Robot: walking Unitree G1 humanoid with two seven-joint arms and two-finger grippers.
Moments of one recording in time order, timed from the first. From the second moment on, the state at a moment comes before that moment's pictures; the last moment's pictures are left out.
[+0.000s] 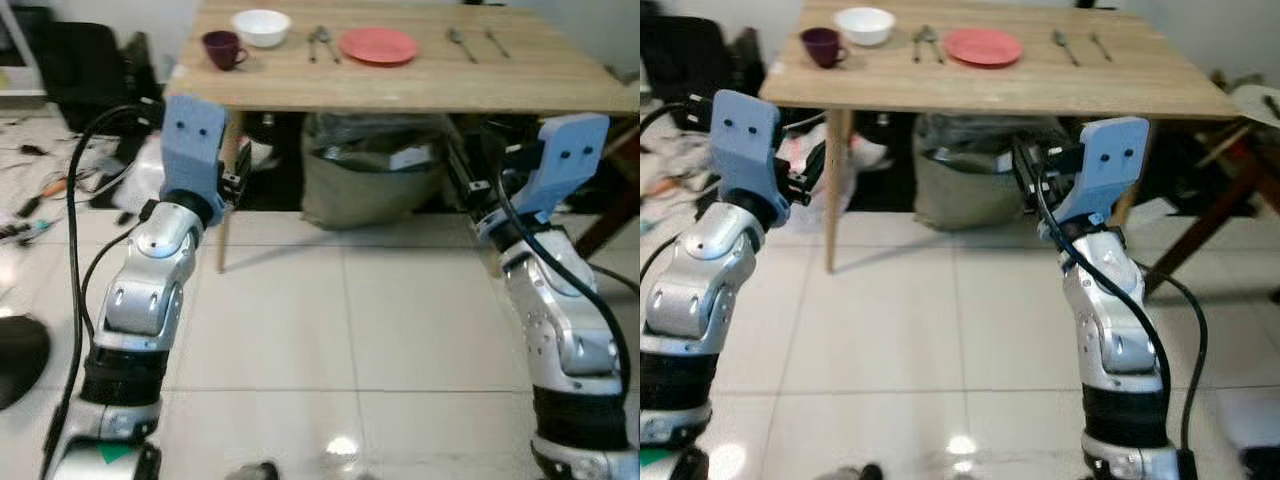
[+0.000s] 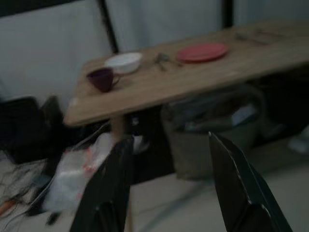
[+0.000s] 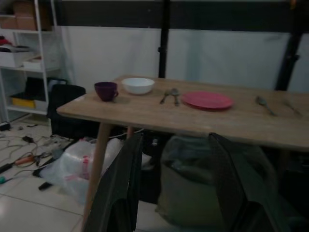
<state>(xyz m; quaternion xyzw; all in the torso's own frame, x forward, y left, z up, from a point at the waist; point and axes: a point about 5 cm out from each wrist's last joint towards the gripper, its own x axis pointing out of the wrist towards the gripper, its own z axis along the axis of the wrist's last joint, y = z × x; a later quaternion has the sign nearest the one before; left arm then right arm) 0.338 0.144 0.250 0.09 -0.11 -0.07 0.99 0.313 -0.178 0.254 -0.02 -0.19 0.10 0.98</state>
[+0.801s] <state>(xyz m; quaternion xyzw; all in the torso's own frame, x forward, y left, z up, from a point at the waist) 0.341 0.141 0.246 0.08 -0.10 -0.07 0.99 0.312 -0.179 0.254 -0.02 -0.19 0.10 0.98</state>
